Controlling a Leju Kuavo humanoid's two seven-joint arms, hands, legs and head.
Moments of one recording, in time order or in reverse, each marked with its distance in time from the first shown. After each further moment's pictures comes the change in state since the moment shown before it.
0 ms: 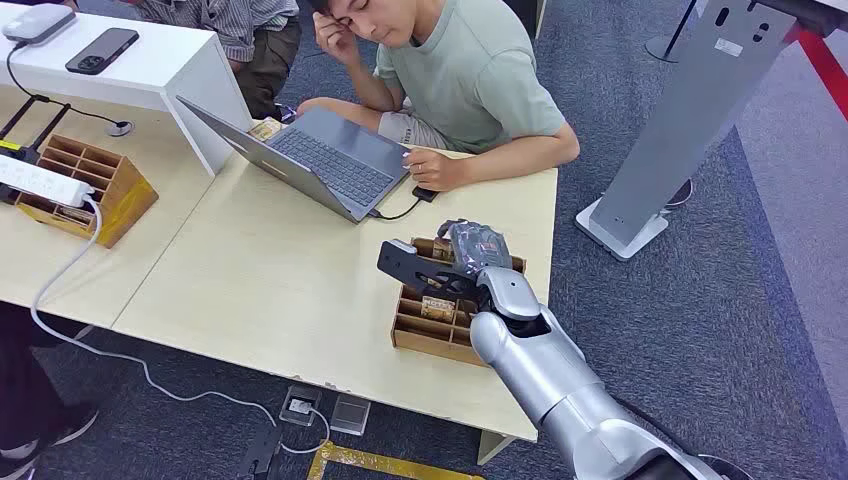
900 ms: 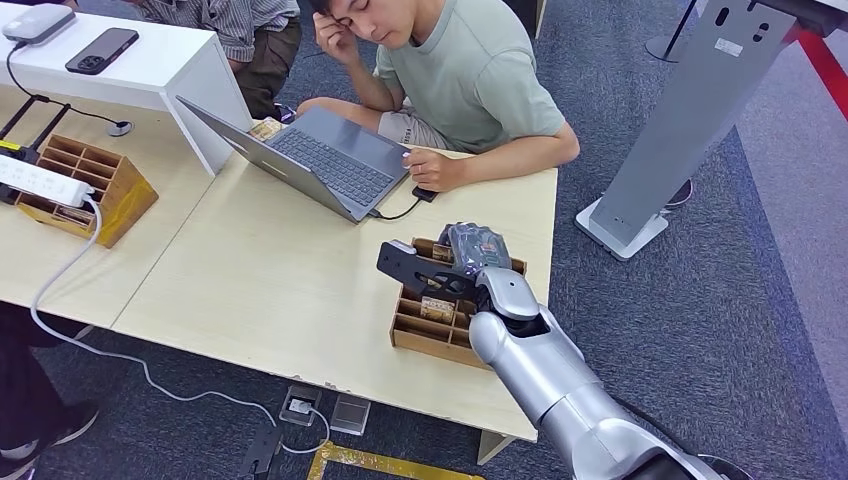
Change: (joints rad) left arm 0.000 -0.003 0.000 0.000 0.000 -0.002 0.000; right arm -0.003 0.005 0.000 0.009 -0.001 0.003 0.004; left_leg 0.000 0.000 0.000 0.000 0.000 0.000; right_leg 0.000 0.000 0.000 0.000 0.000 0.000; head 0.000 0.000
